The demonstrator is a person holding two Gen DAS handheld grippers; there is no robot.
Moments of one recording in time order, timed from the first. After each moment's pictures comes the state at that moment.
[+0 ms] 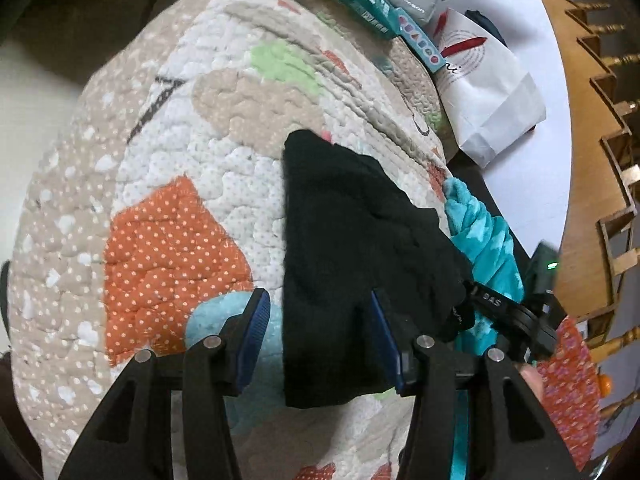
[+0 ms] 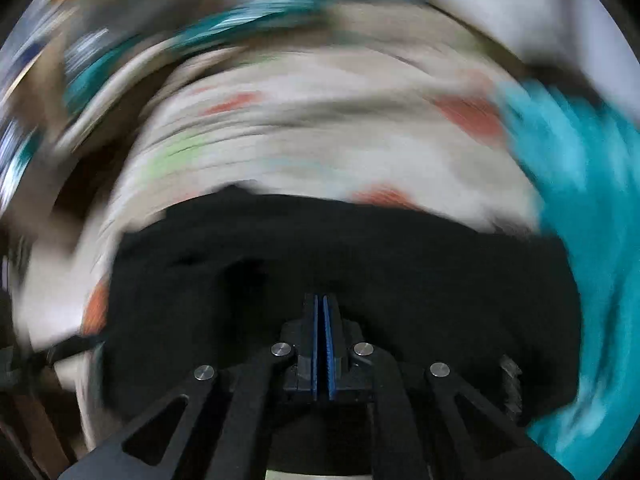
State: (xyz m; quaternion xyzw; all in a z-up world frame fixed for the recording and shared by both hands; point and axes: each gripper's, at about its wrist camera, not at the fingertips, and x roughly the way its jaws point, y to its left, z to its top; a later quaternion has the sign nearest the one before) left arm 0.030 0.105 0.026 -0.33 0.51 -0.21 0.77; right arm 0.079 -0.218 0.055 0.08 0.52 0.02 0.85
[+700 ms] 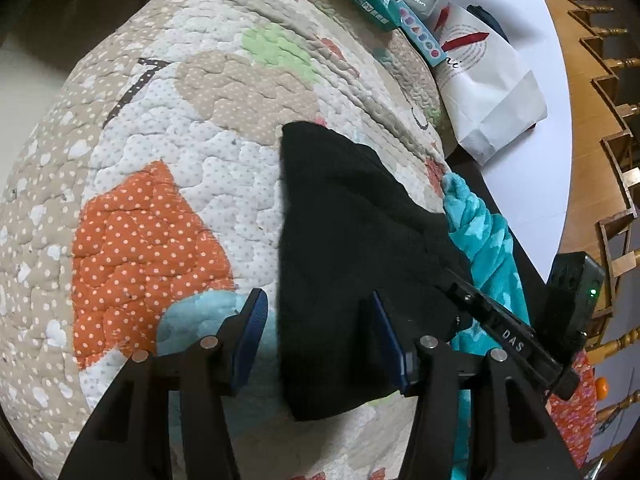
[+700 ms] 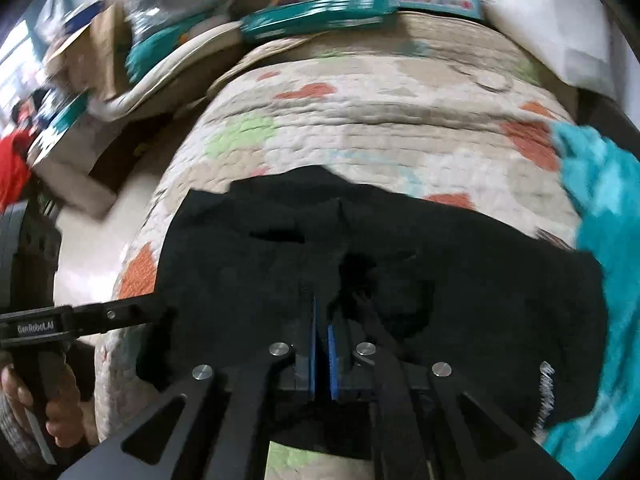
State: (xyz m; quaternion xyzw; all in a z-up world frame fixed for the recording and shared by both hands) left arm 0.035 0.090 0.020 -0.34 0.51 -0.21 0.76; right arm 0.049 -0.158 0.079 0.00 0.50 0.13 0.86
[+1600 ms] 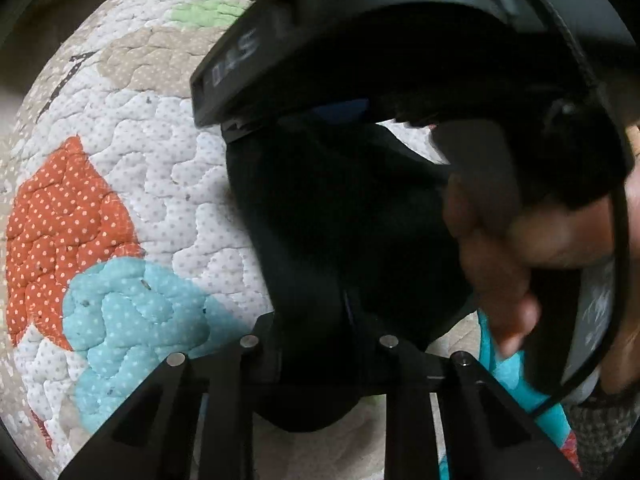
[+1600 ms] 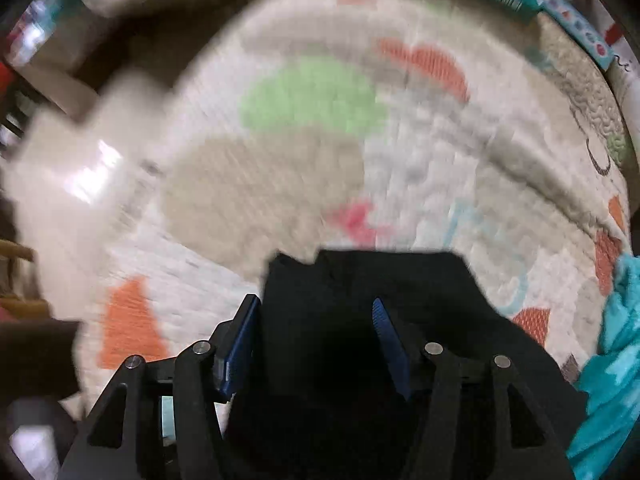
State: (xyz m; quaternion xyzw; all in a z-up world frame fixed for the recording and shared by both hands) left arm 0.031 0.021 0.018 -0.25 0.54 -0.21 0.78; right arm 0.159 -0.014 0.028 -0.18 0.63 0.15 0.74
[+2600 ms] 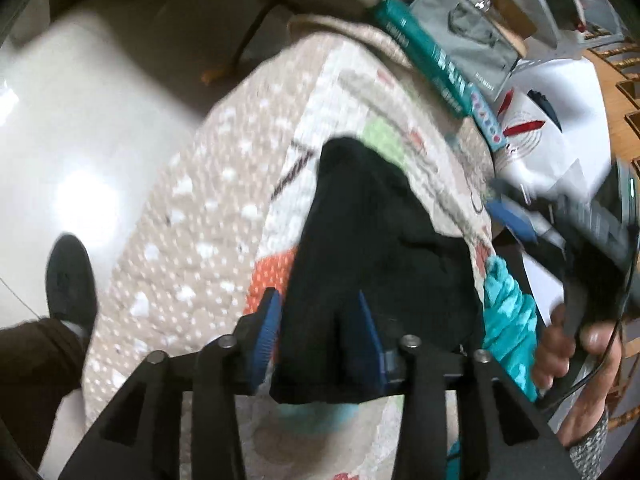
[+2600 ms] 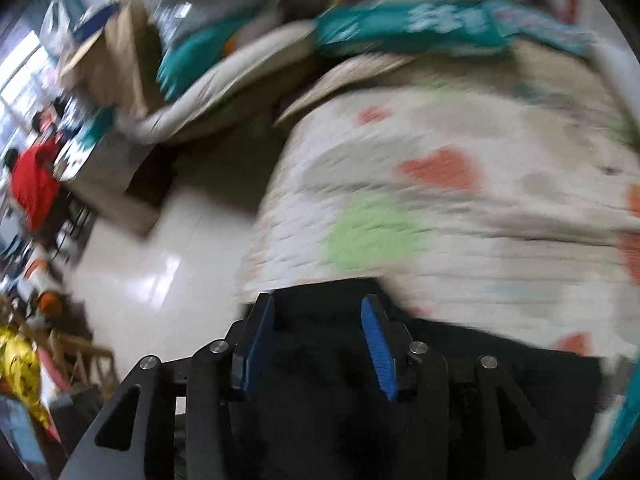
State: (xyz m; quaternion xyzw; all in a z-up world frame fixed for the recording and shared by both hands) left arm 0.015 0.163 0.037 -0.38 0.48 -0.05 0.79; right arm 0.163 -0.035 0.122 0.03 0.51 0.20 0.84
